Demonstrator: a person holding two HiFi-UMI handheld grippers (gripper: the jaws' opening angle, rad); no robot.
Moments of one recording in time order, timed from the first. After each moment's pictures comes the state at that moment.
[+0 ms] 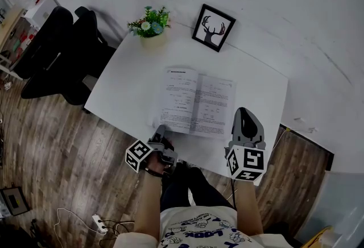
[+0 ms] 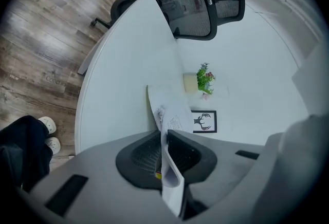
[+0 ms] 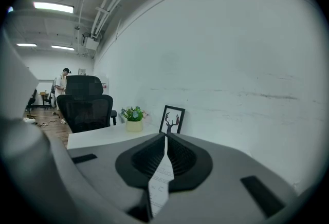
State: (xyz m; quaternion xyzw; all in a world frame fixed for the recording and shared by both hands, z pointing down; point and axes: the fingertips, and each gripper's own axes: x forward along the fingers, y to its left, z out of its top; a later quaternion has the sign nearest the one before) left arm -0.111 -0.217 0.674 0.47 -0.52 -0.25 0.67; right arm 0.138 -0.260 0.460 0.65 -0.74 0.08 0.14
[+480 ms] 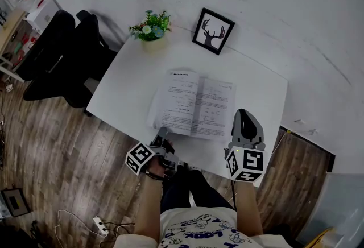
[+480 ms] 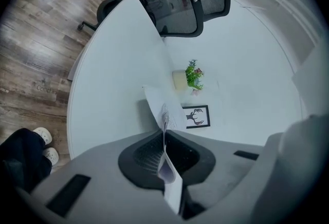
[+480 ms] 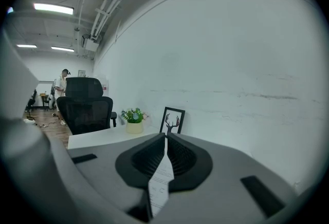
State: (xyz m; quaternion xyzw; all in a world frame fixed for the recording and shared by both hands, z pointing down) left arm -0.108 -0.220 0.652 0.53 -0.51 -0.24 0.64; right arm 0.137 -0.259 0.456 0.65 -0.75 0.08 0.13
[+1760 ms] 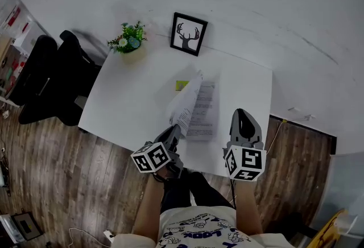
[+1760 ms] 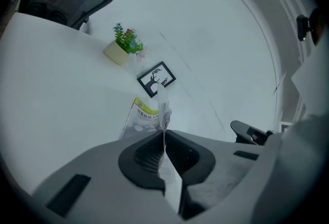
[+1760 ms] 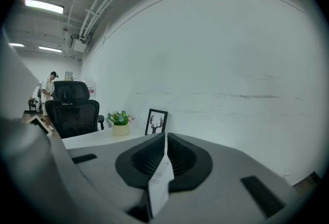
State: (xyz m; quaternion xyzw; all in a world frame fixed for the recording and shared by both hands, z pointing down) left arm 0.005 -0.241 0.582 0.78 -0.41 -0.03 0.48; right arm 0.193 -0.240 0.446 0.70 -0.70 0.08 0.11
